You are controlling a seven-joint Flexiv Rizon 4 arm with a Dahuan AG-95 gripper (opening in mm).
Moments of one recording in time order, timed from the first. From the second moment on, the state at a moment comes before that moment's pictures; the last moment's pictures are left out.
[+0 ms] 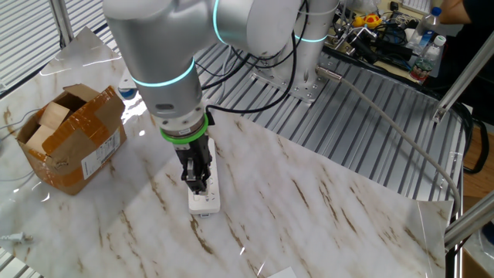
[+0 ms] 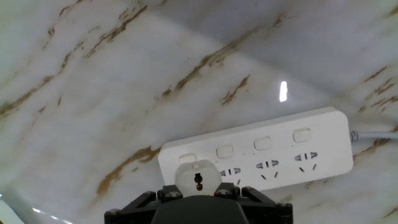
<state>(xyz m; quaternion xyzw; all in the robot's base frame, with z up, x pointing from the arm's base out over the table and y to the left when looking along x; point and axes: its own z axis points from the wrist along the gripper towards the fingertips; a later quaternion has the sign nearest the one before) 0.574 0.014 0.065 -0.53 -0.84 -0.09 0.07</state>
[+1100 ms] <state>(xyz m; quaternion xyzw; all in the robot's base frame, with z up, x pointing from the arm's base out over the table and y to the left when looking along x) 0.573 0.018 0.061 -0.53 -0.84 -0.09 0.06</state>
